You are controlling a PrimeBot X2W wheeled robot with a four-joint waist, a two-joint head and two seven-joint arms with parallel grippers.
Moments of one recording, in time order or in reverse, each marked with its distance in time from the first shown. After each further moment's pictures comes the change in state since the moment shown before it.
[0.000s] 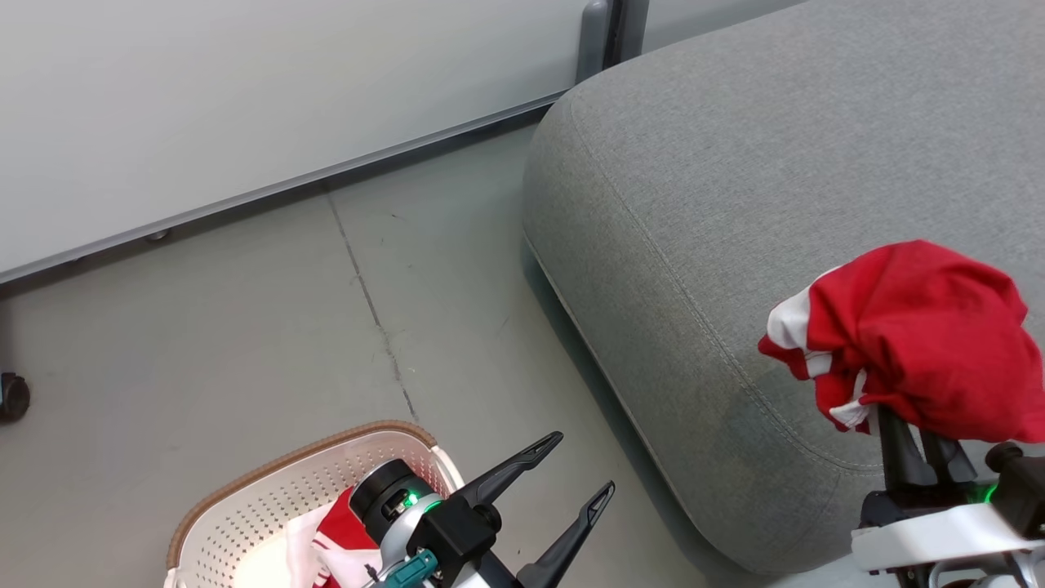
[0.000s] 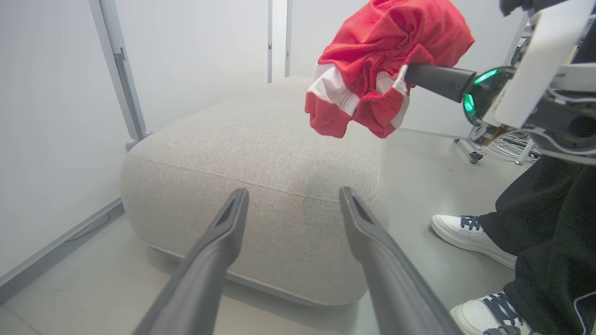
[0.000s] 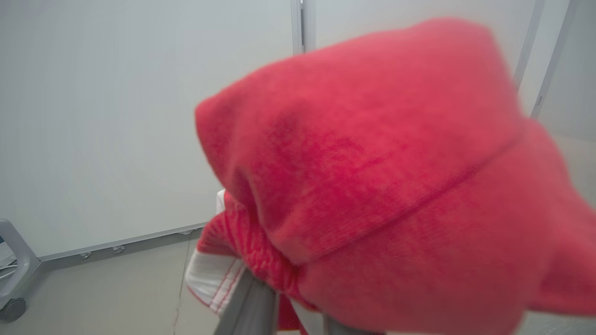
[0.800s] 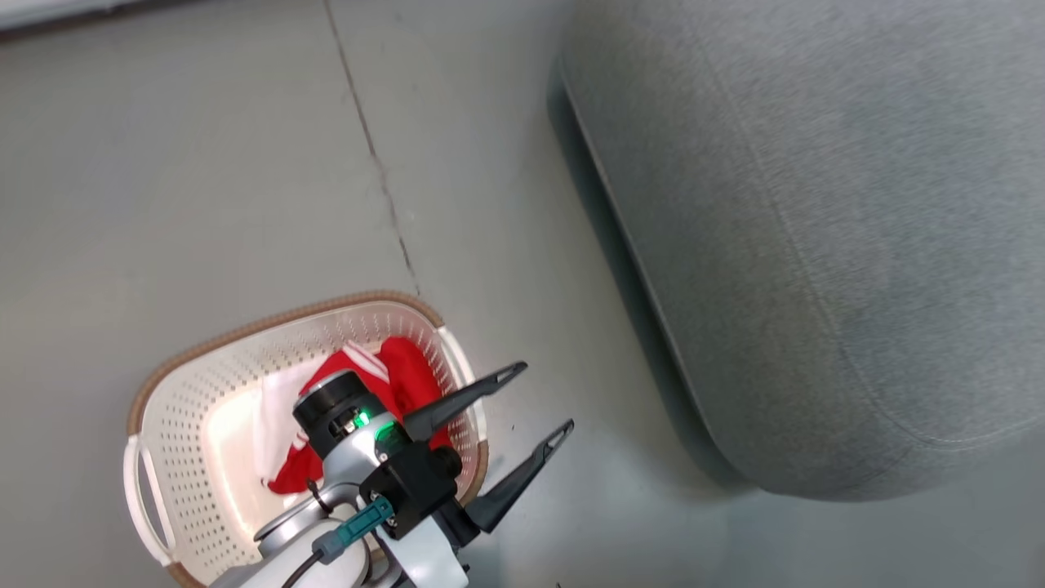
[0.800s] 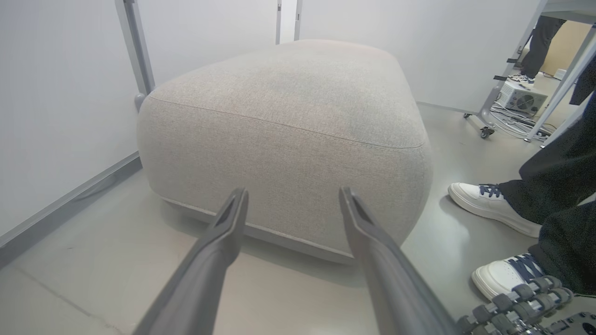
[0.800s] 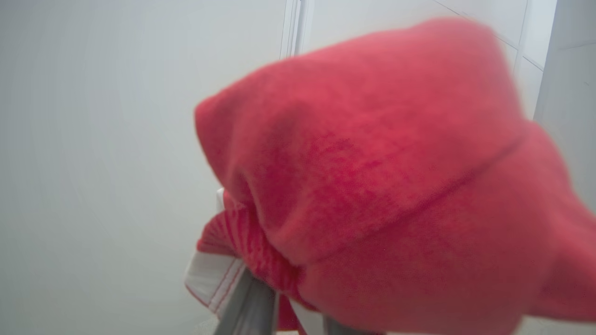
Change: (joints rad) left arm -0.174 0.177 -0.068 -0.081 0.027 0.000 0.000; right arm -0.568 -0.129 -0.238 0.011 0.028 0.000 0.000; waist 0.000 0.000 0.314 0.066
